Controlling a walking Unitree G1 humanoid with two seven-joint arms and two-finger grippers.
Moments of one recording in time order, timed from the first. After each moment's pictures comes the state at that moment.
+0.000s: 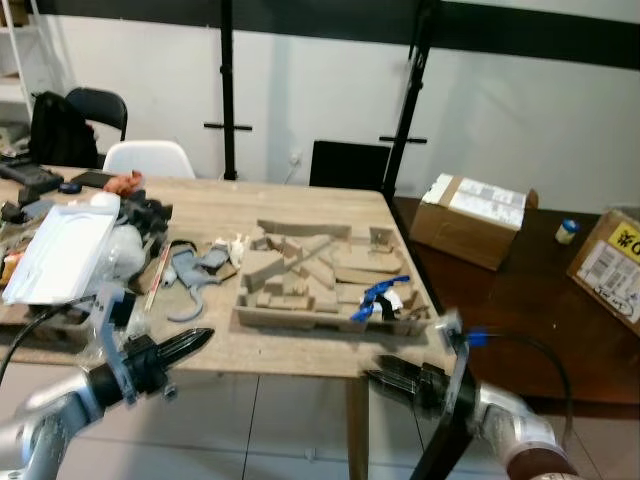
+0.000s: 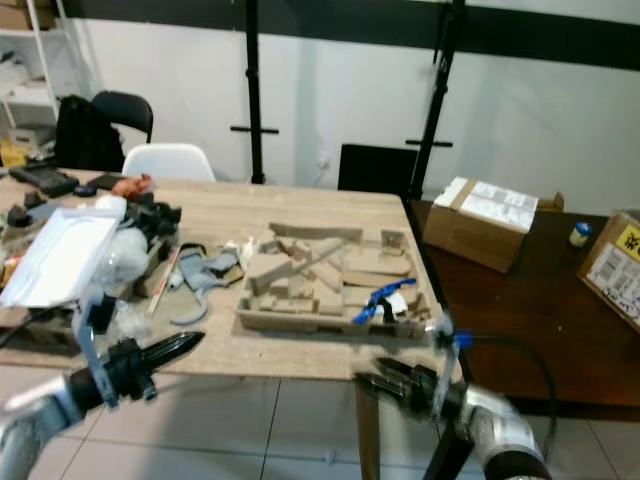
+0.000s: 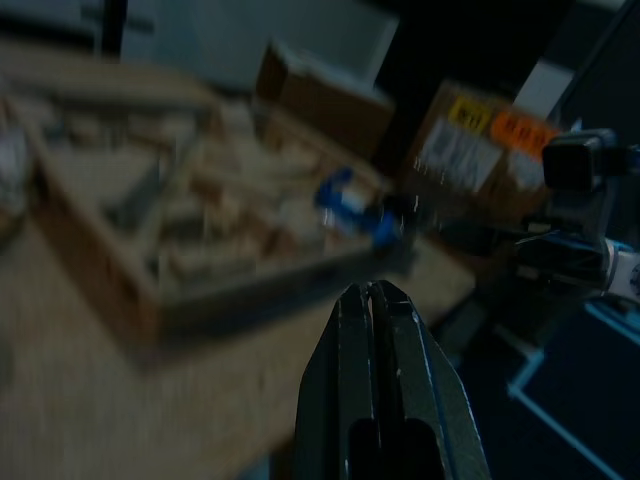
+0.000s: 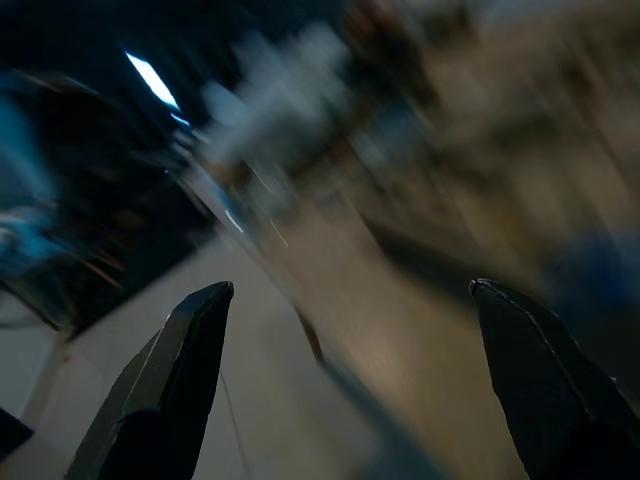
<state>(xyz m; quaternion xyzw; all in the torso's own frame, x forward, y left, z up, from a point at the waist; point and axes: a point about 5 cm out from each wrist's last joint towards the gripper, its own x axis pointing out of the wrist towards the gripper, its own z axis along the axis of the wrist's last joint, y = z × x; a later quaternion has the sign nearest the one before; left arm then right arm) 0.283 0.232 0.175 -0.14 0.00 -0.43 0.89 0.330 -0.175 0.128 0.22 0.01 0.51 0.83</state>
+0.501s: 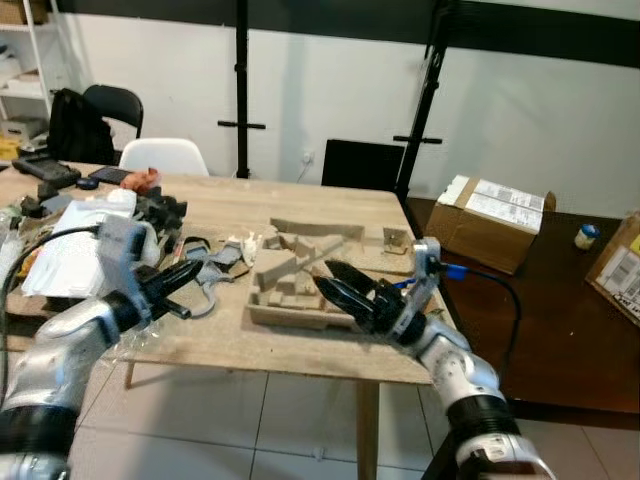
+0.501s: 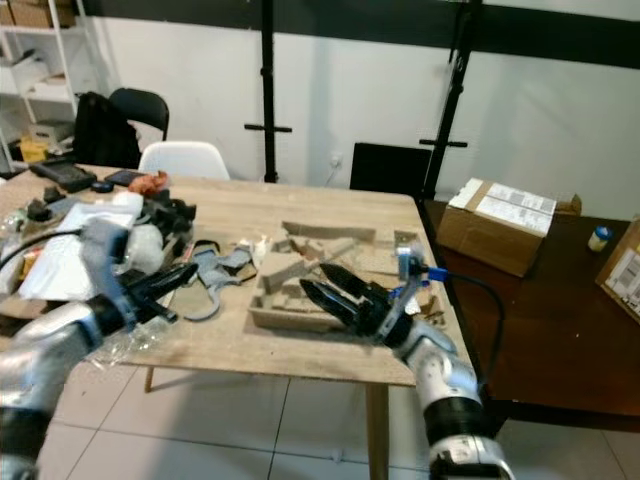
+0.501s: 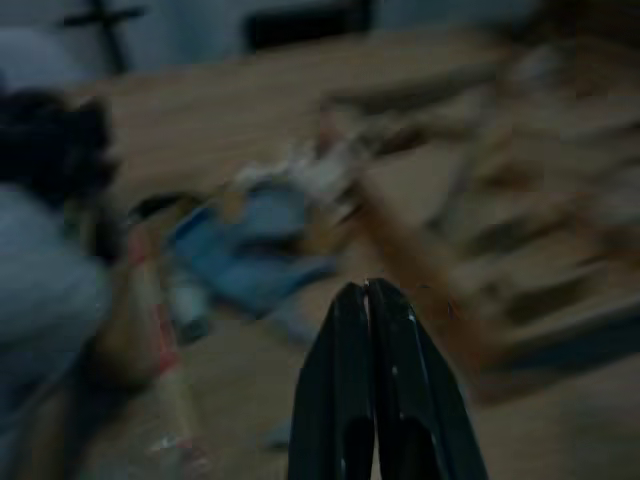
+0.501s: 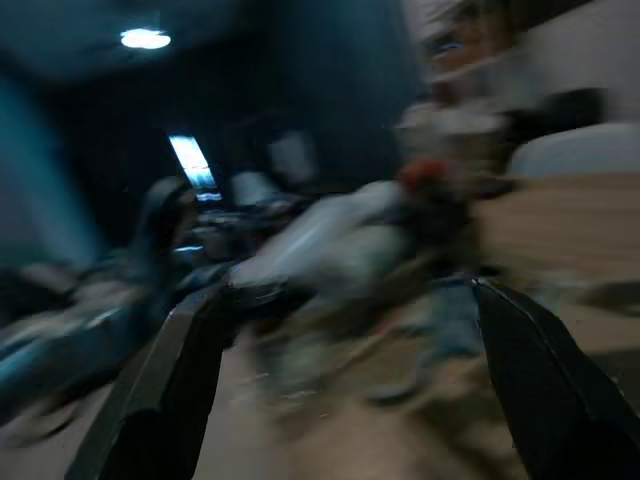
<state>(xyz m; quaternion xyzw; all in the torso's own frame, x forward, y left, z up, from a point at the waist) 0.353 0.237 0.191 0.07 0.02 -0.20 0.98 0.364 -0.111 0.189 0.23 -0.11 0.46 0.85</state>
